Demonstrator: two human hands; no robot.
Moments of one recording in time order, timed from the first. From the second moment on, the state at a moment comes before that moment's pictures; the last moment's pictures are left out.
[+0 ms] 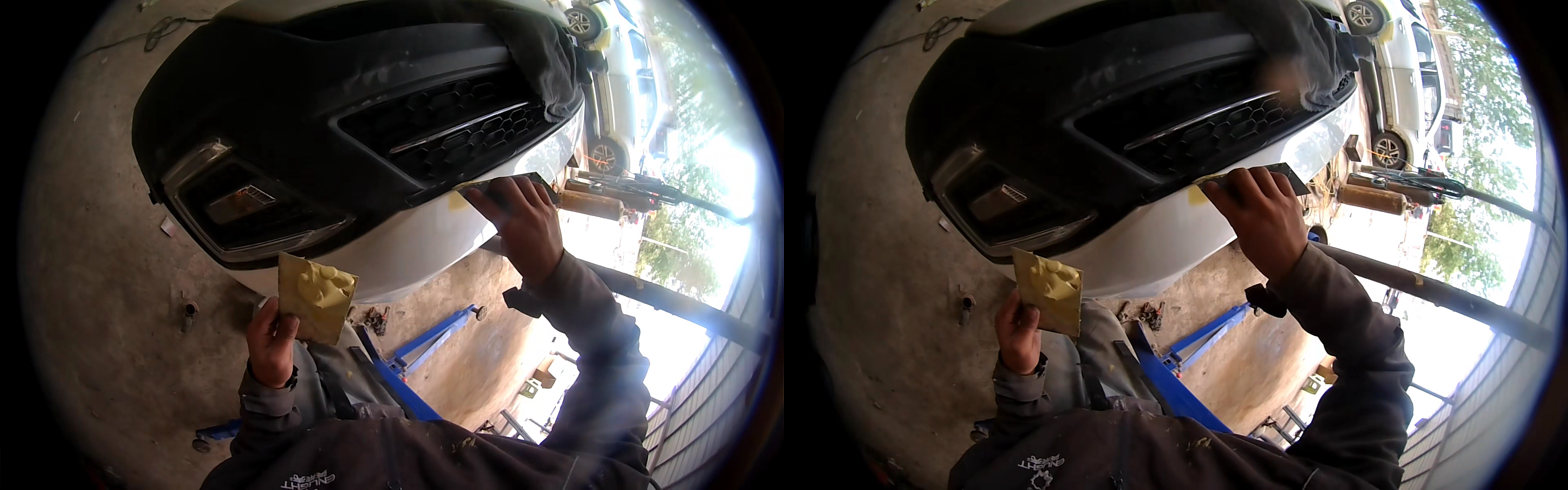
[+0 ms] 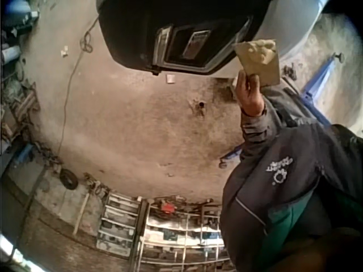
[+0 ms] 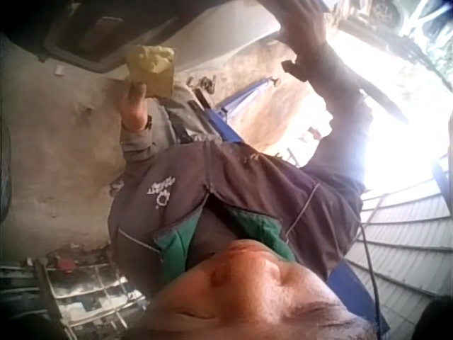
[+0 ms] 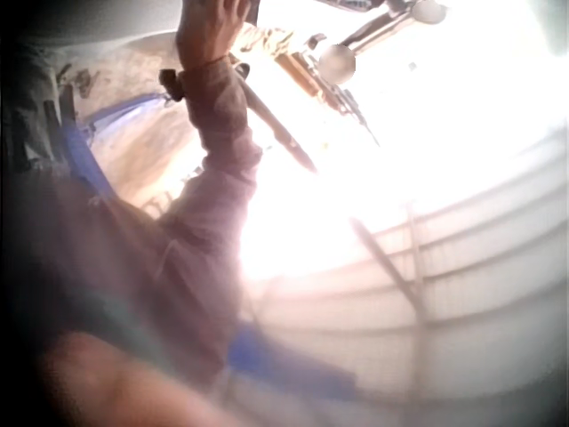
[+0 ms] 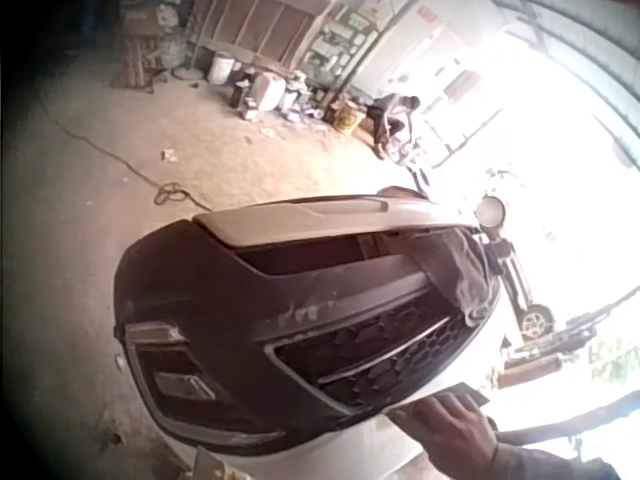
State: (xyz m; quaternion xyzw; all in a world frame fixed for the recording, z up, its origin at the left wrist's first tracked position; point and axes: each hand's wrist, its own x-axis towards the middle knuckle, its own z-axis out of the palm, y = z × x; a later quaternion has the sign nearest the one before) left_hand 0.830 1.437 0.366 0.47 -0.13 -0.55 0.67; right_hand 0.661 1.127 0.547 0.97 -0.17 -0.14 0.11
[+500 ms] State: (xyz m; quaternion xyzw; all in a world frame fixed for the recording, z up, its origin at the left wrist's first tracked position) left_hand 0.832 1.421 0.418 0.46 -0.13 -0.51 0.71; right_hand 0.643 1.117 0.600 0.97 -0.22 0.01 0.06
